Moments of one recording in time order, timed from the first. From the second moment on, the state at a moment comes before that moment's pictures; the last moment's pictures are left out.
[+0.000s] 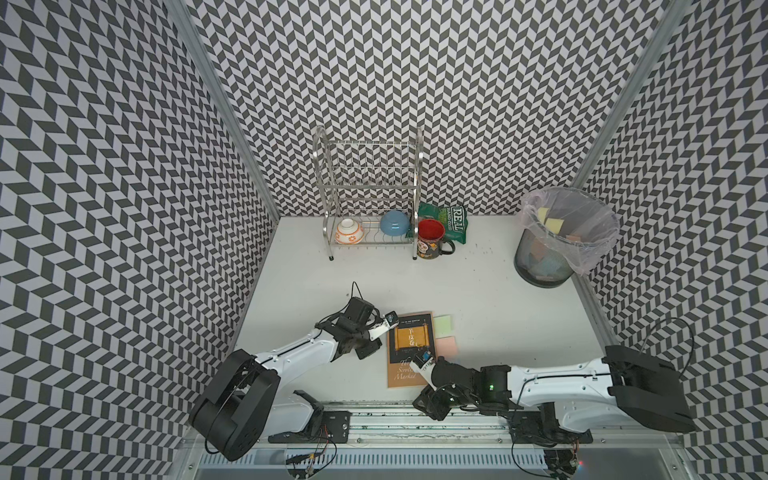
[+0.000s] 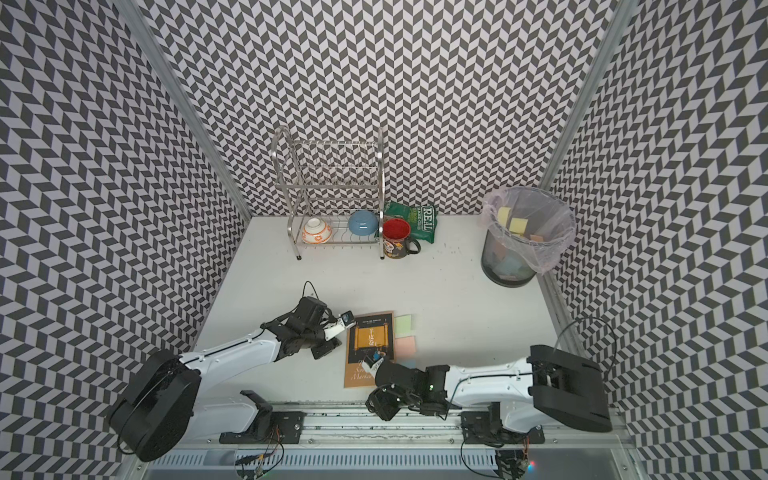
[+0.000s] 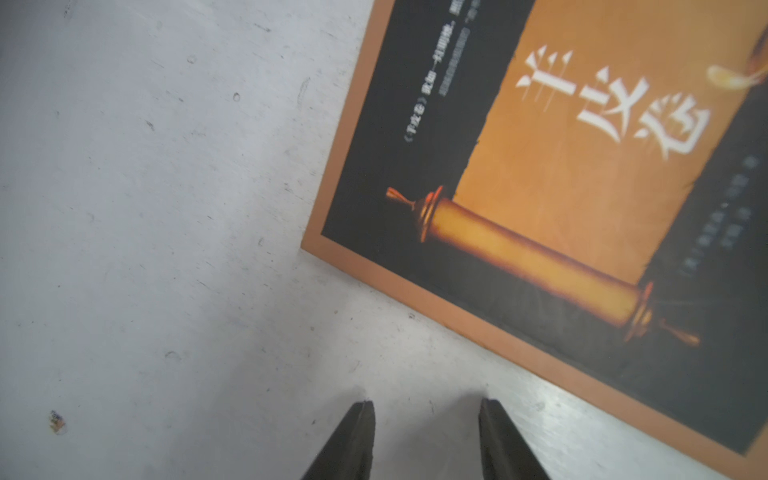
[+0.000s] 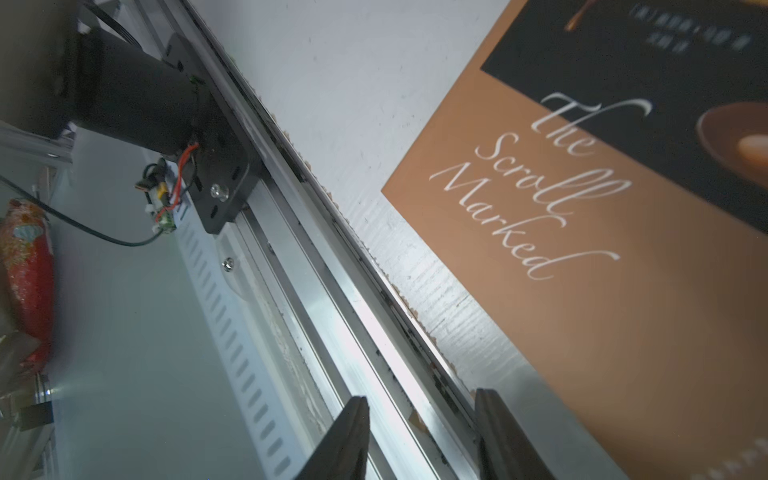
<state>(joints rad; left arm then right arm) -0.55 1.29 0.51 -0.26 0.09 0.56 1.35 1.38 0.54 -0.04 -0.09 0.67</state>
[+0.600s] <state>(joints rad) -0.55 1.33 0.51 -0.19 0.08 0.54 1.33 1.51 0.62 -0.03 0.00 0.70</state>
